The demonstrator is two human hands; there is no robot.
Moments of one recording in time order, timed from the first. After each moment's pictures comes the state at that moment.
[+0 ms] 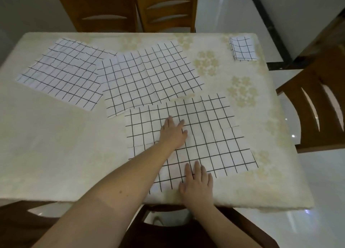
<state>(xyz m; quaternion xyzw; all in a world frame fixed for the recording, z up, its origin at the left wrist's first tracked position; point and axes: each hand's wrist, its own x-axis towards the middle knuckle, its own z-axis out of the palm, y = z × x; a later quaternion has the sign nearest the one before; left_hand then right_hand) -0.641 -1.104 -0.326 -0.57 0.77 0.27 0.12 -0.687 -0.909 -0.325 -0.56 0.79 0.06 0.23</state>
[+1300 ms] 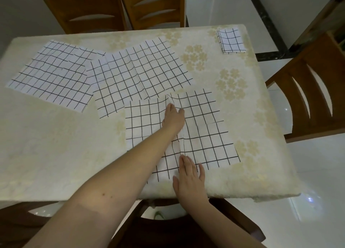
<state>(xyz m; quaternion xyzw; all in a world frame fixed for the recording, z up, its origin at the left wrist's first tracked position) -0.696 -1.103 -0.268 -0.65 0.59 0.49 -0.07 -0.701 -0.893 -0.311 -0.62 0.77 -0.06 0.14</state>
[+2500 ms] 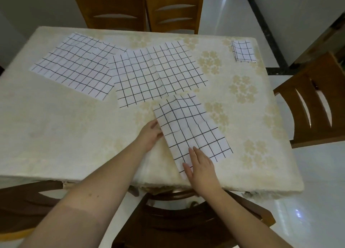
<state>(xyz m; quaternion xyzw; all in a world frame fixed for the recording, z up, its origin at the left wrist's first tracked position) -0.531 -1.071 -0.308 -0.58 0.30 0.70 -0.29 -0.689 -0.890 -0.306 -0.65 0.74 -0.13 0.14</state>
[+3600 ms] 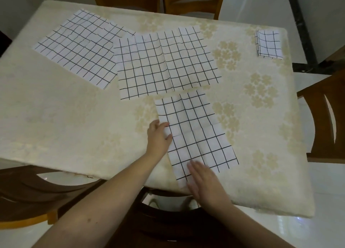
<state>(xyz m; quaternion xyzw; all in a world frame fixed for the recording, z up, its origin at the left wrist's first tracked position) -0.561 -1.046 -0.344 -0.67 0.63 0.35 -0.19 -0.743 -0.887 -0.341 -0.79 0.58 -0.10 0.18</state>
